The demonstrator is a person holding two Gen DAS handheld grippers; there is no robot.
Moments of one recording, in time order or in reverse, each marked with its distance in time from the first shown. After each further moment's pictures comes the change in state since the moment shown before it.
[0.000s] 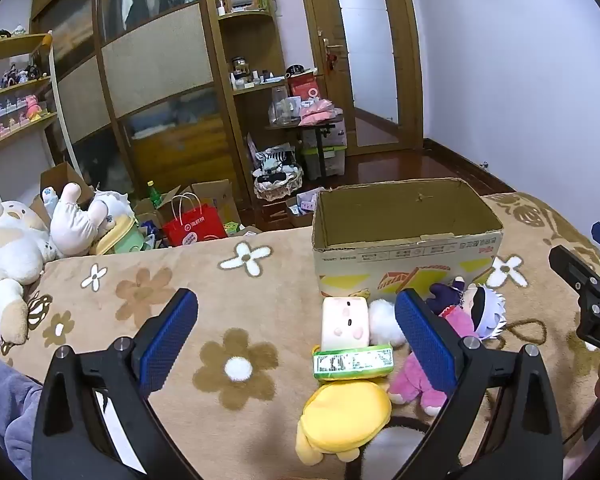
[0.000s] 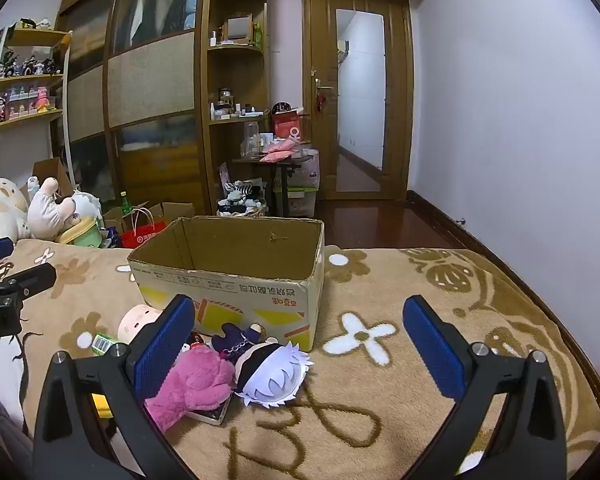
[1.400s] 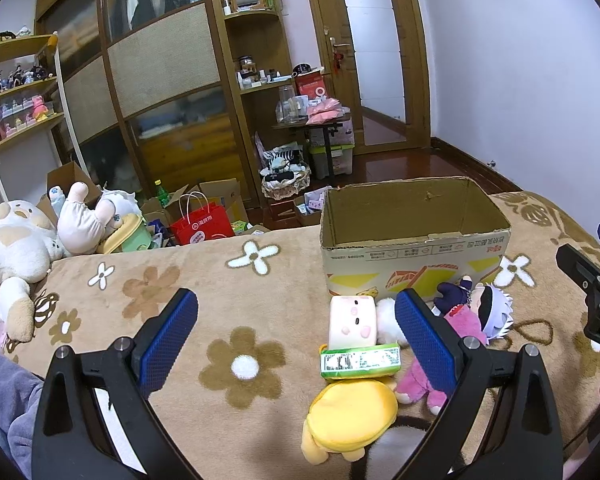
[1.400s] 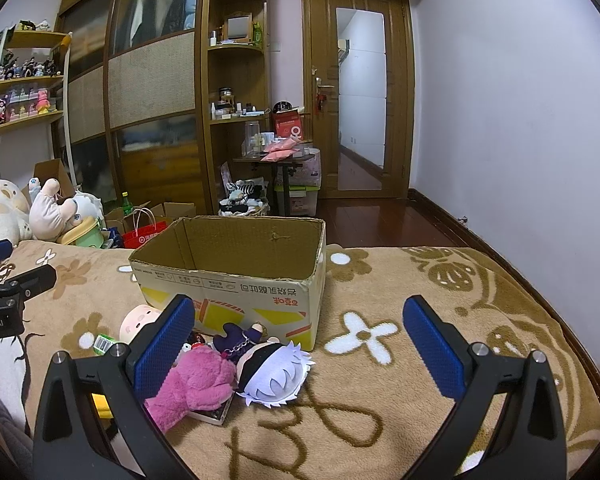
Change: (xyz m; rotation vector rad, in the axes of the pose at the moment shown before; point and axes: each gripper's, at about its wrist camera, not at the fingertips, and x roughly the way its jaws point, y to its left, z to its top) left arm -0.004 0.008 -0.002 0.002 0.001 0.021; right arm 0.001 -0.001 0.000 0.006 0.003 0.004
